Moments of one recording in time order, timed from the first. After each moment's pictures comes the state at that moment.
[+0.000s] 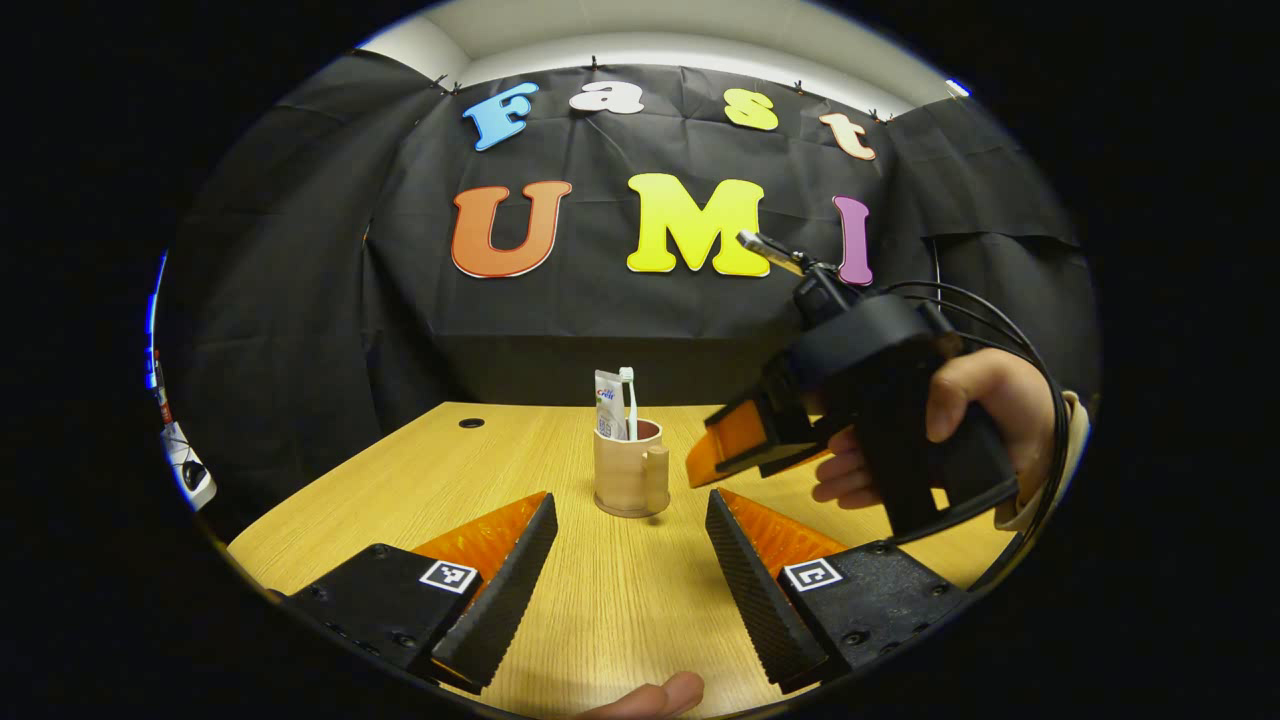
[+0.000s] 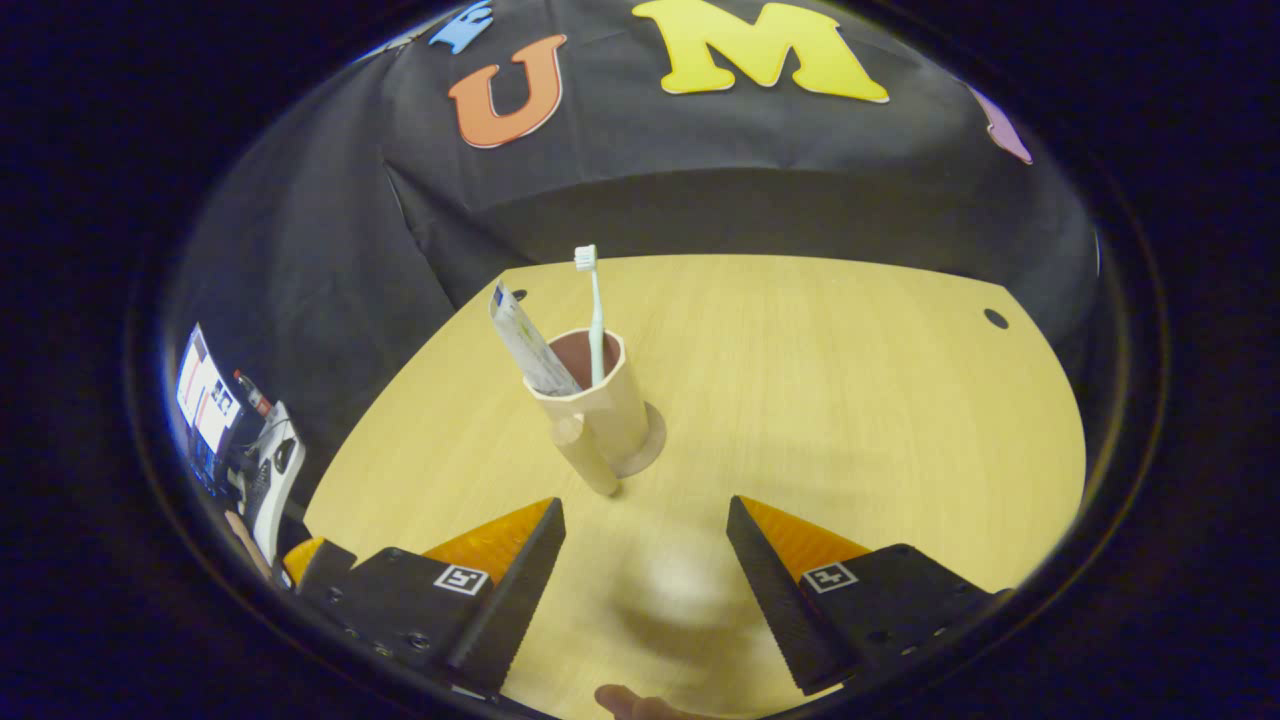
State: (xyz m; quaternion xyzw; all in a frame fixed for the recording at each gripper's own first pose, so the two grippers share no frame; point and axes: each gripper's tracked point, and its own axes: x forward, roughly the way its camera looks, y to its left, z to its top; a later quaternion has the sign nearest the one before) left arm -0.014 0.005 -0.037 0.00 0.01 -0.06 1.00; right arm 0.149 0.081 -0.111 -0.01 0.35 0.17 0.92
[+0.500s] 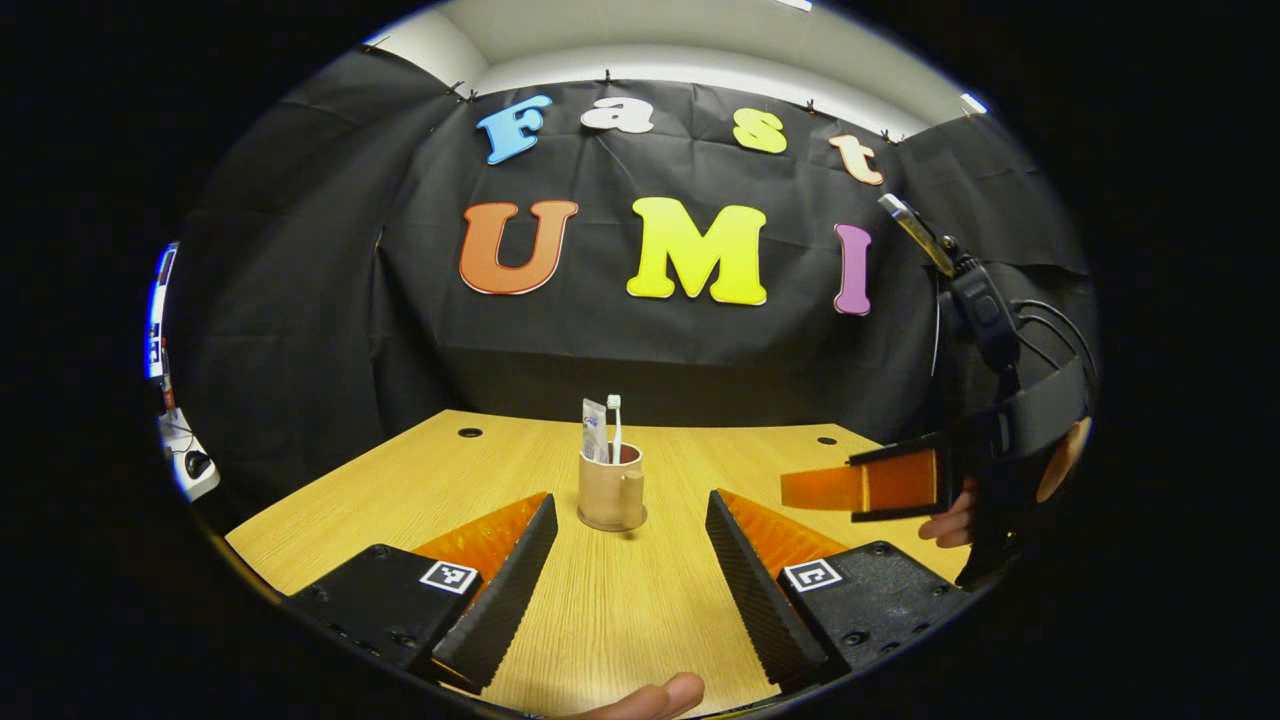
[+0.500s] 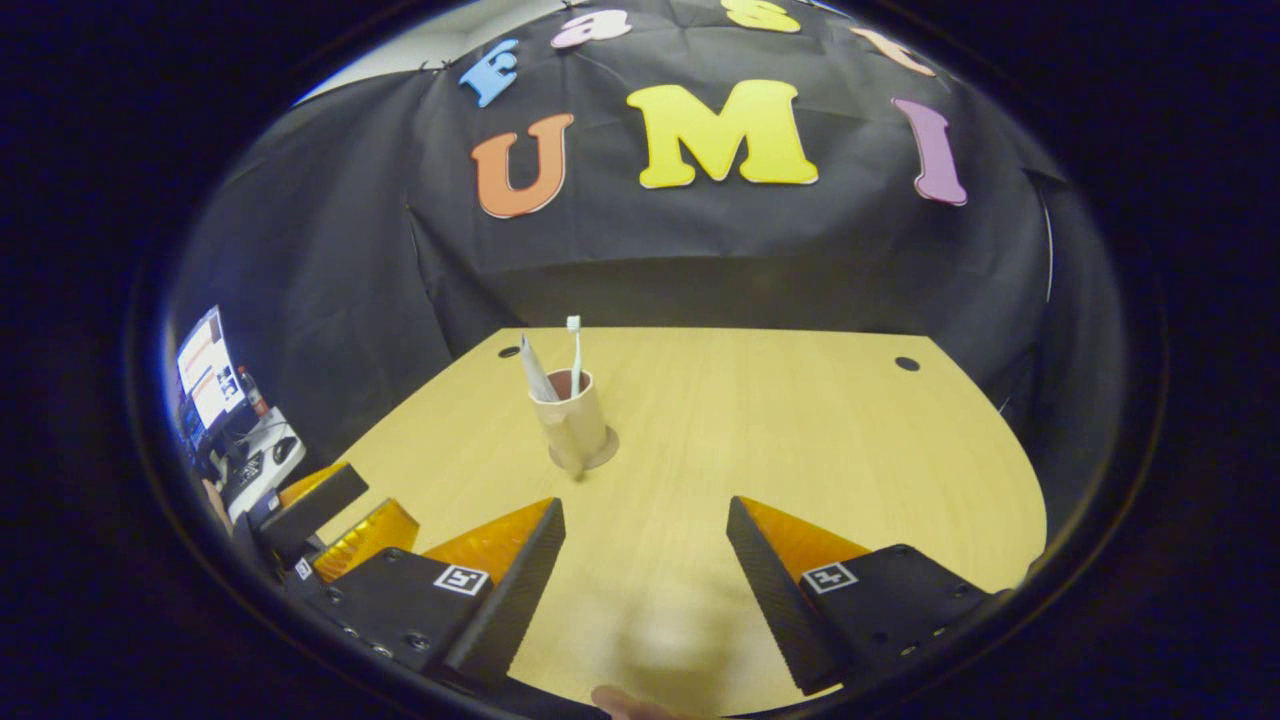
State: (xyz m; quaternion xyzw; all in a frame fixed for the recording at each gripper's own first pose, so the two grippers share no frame) left arm -0.050 -0.018 -0.005 -0.02 -0.01 -0.07 1.00; right arm 0.059 0.003 -0.065 -0.02 0.23 0.14 0.96
